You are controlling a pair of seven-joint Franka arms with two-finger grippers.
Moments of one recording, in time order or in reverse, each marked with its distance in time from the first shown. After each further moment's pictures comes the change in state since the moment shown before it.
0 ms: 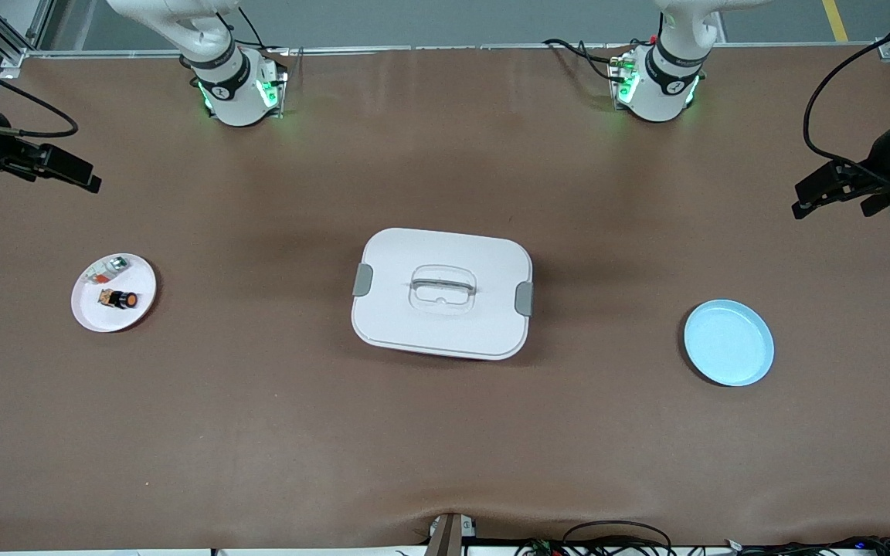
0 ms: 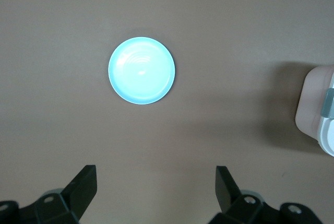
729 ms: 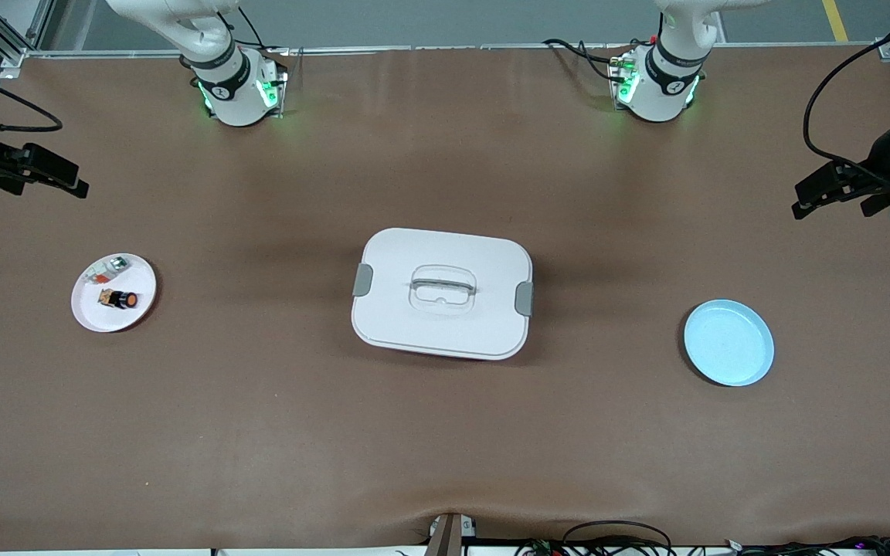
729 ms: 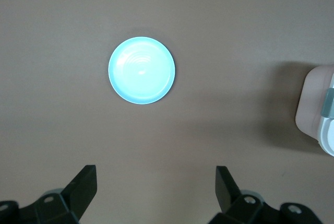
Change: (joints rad) left arm 0.000 0.000 0.000 0.000 0.000 0.000 0.000; right arm 0.001 0.000 -0.021 0.003 0.011 0.052 -0.146
